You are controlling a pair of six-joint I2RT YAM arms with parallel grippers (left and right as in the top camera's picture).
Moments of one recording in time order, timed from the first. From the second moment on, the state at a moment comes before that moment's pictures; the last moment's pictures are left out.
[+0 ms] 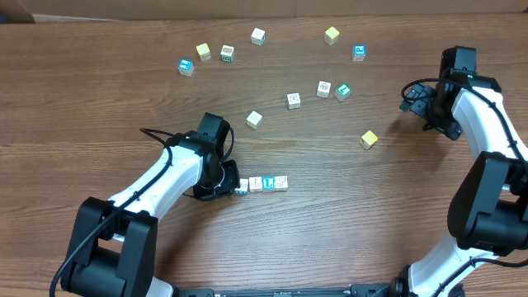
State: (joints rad) left arm -0.35 1.68 0.96 -0.80 0.23 -0.55; right arm -0.21 1.92 1.43 -0.79 0.11 0.41
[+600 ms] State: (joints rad) left arm -0.35 1.68 0.96 -0.81 0.24 -0.55; right arm -0.21 1.92 1.43 -0.79 0.11 0.41
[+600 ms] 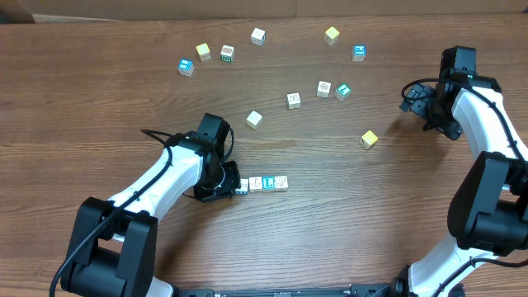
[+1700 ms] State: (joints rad) left arm -0.35 1.68 0.96 -0.77 0.21 -0.55; right arm -0.21 1.92 1.43 -0.79 0.11 0.41
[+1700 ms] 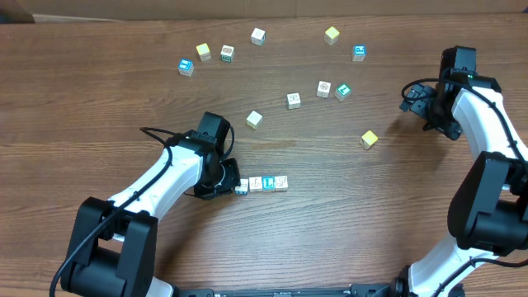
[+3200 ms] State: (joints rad) left arm -0.35 1.68 0.96 -0.88 0.33 -0.55; right arm -0.21 1.92 1.43 -0.79 0.11 0.41
